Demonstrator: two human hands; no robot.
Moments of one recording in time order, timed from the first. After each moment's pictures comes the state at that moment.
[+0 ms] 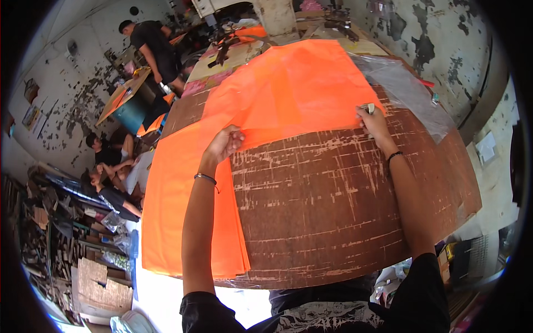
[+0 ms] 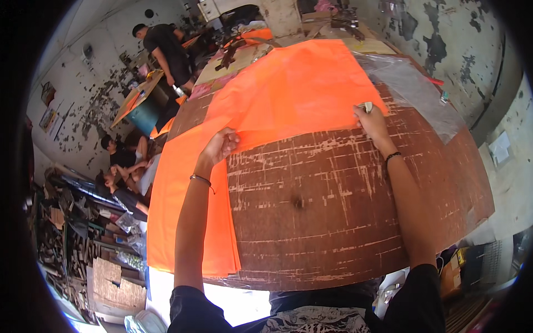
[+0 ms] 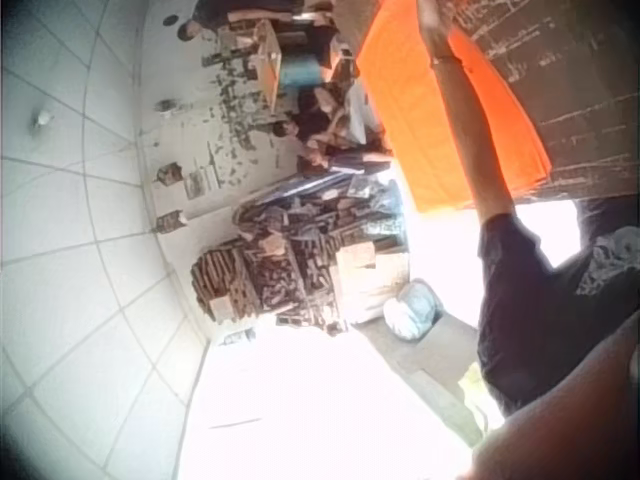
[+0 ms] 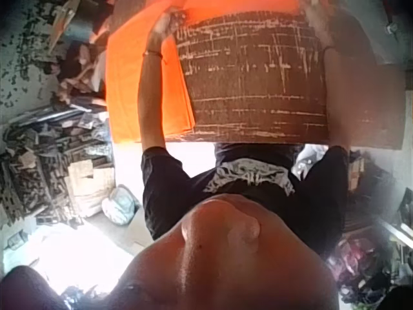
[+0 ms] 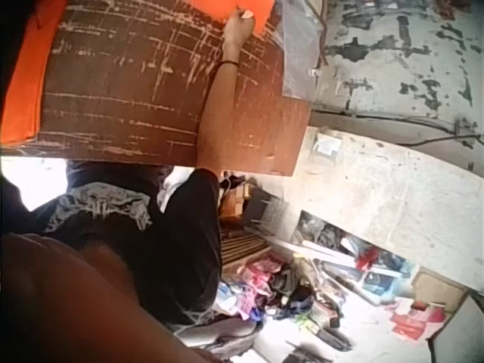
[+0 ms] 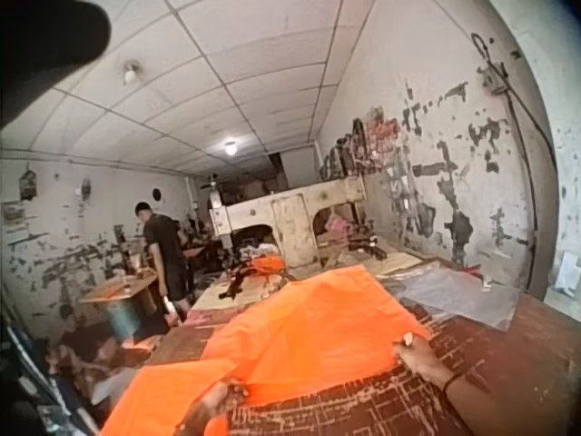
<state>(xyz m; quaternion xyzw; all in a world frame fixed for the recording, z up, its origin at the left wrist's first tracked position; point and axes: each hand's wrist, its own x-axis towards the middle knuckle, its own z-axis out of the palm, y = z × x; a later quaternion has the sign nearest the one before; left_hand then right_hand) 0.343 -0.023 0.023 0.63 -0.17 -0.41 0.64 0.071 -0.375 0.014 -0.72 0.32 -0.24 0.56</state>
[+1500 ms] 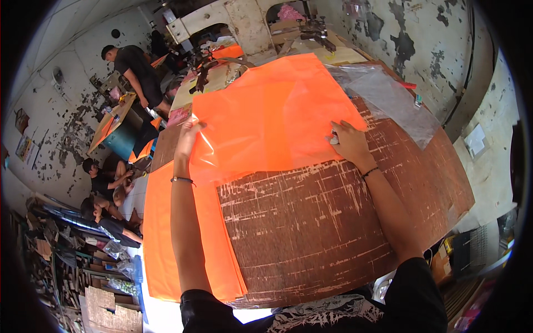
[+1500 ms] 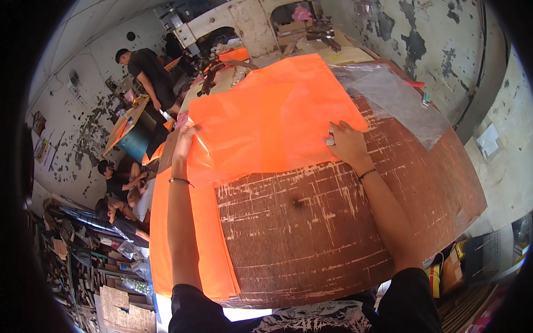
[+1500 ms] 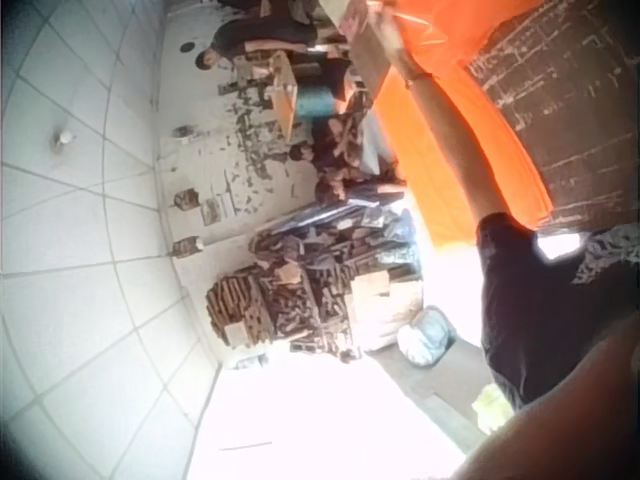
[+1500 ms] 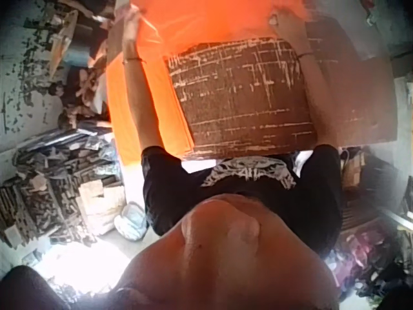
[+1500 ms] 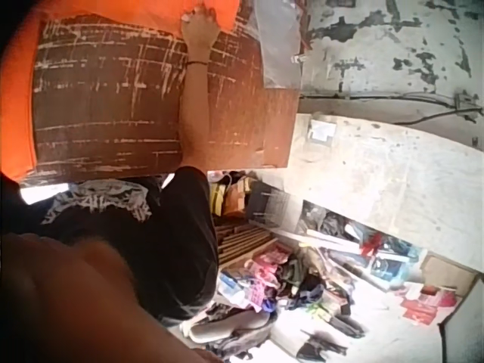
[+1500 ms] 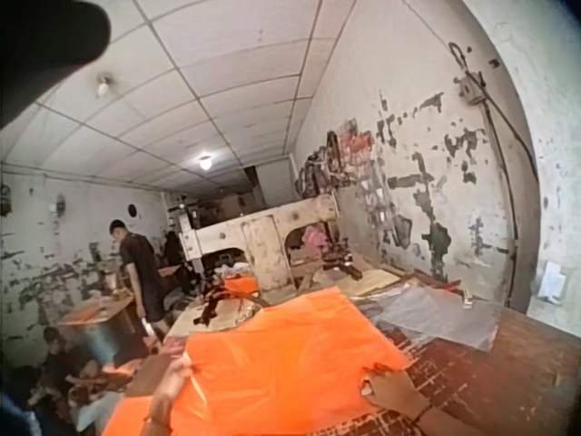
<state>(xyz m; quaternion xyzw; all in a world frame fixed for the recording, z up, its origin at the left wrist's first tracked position) 0.396 -0.081 0.099 0.75 -0.37 -0.12 0.54 0.074 -0.396 -0.014 -0.93 0.20 -0.30 0.01</state>
